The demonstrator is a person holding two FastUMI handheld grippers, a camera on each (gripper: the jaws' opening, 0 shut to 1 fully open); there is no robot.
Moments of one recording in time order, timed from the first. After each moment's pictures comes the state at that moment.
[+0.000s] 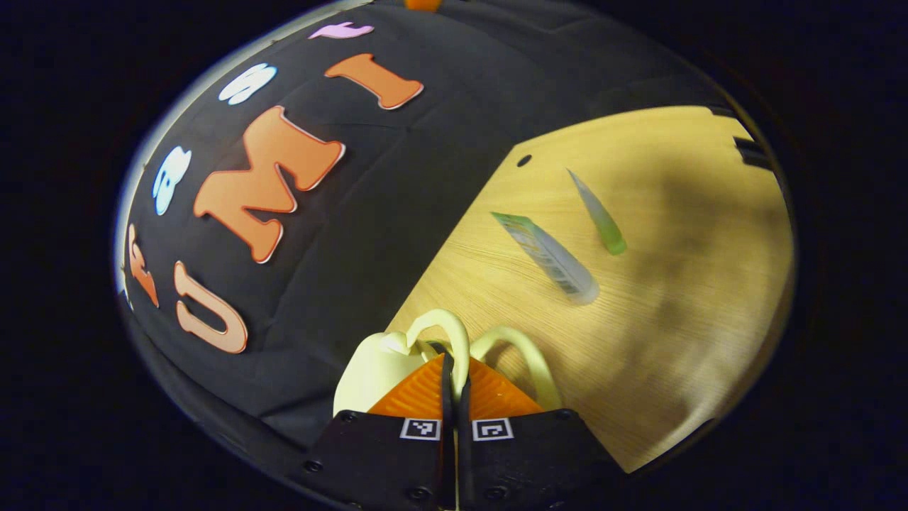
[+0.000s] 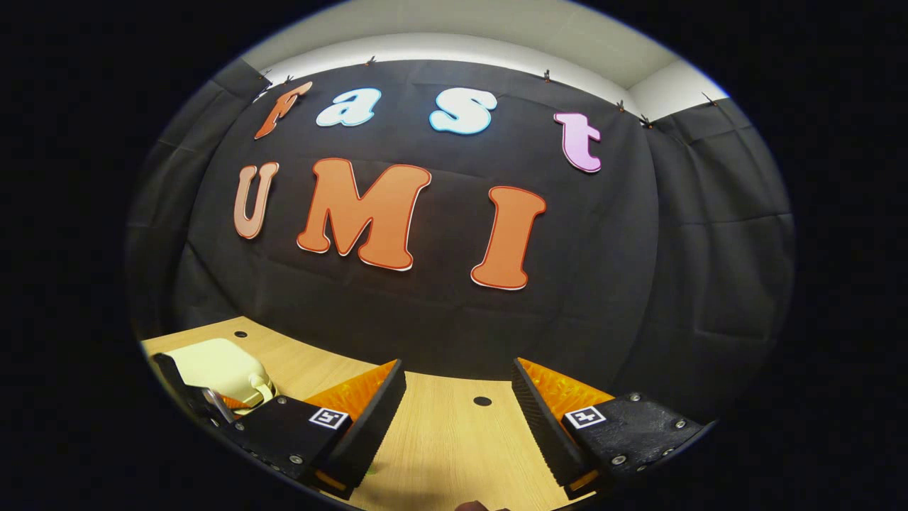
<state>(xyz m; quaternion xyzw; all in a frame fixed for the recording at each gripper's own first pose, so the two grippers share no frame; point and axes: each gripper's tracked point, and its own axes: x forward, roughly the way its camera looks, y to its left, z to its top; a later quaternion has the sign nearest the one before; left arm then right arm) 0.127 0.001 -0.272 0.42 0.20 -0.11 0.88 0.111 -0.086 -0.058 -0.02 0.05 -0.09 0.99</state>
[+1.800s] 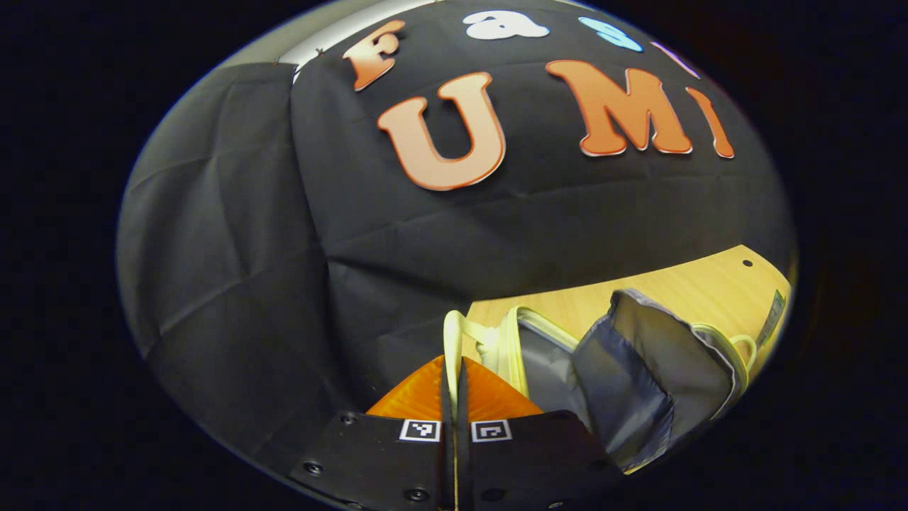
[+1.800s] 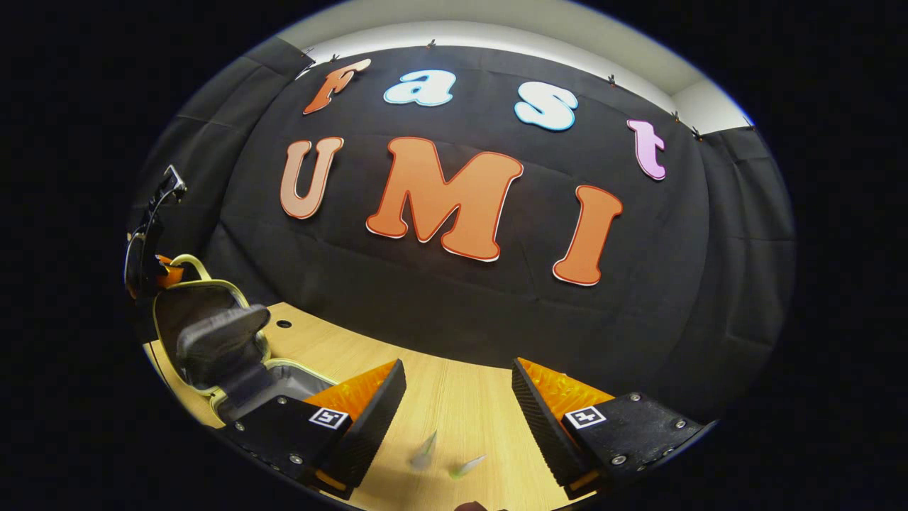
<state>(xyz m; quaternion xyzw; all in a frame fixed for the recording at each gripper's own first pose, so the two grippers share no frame) 0.106 0.465 -0.189 0.09 0.22 0.20 0.95 0.134 0.083 -0.063 -0.04 0.09 -0.04 0.99</state>
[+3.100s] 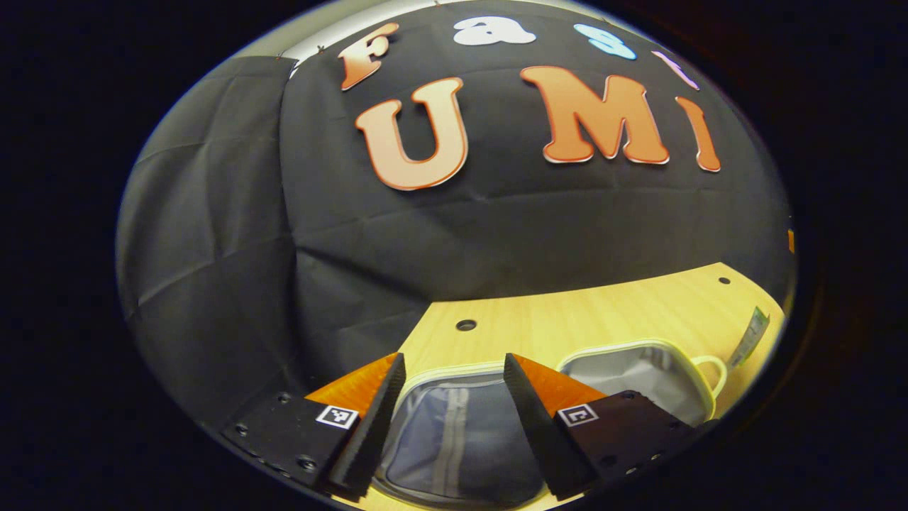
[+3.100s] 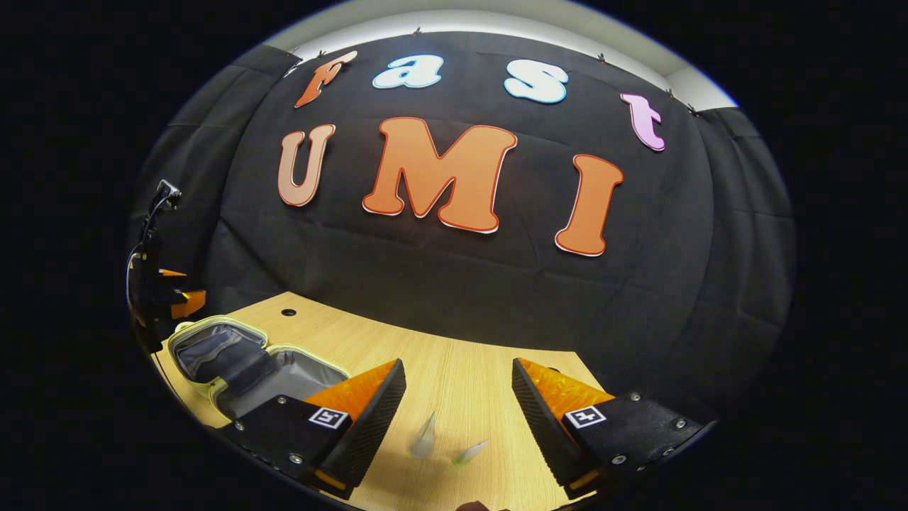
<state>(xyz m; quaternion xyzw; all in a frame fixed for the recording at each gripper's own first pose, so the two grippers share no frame) 0.155 0.352 -0.201 0.06 0.17 0.15 0.97 0.129 0.060 -0.099 -0.02 0.12 -0.02 0.99</state>
